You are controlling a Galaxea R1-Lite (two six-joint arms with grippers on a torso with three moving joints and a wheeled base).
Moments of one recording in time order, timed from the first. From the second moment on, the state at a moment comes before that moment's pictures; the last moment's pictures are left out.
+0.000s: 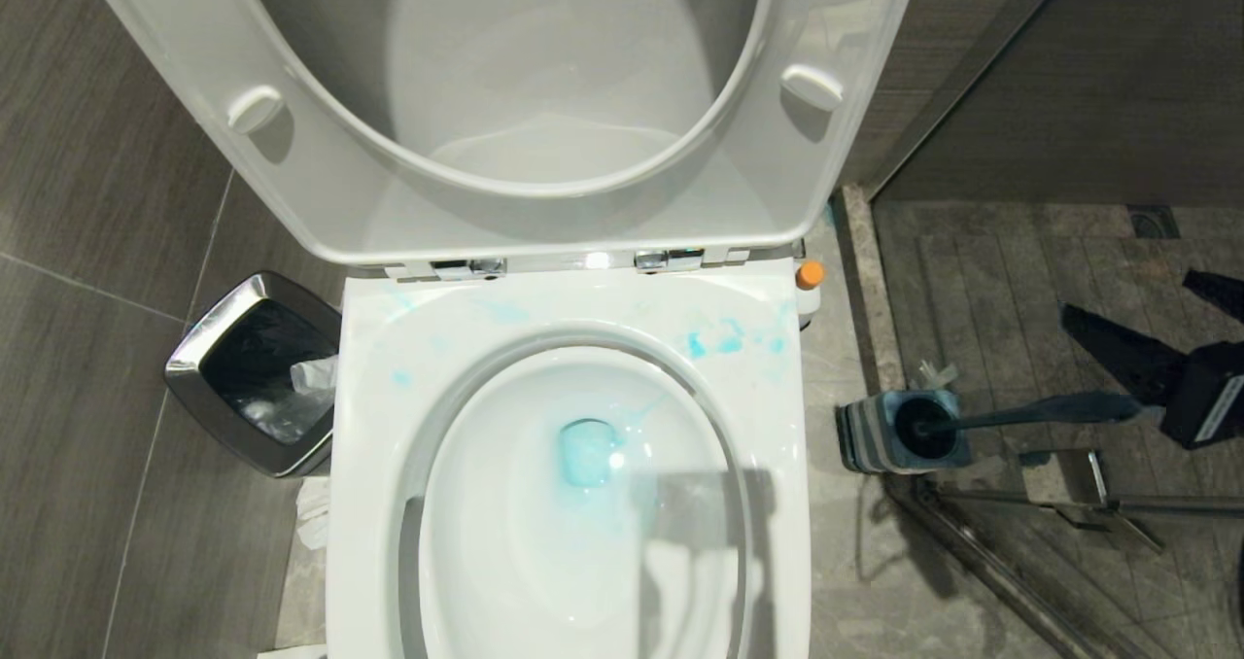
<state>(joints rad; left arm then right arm) 0.00 0.00 0.00 0.00 -0.02 0.02 0.32 1.08 -0.55 -0.57 -0.24 -0.23</state>
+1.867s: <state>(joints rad) 0.00 0.00 0.00 0.00 -0.02 0.02 -0.14 1.15 0.00 -0.60 0.43 -0.49</state>
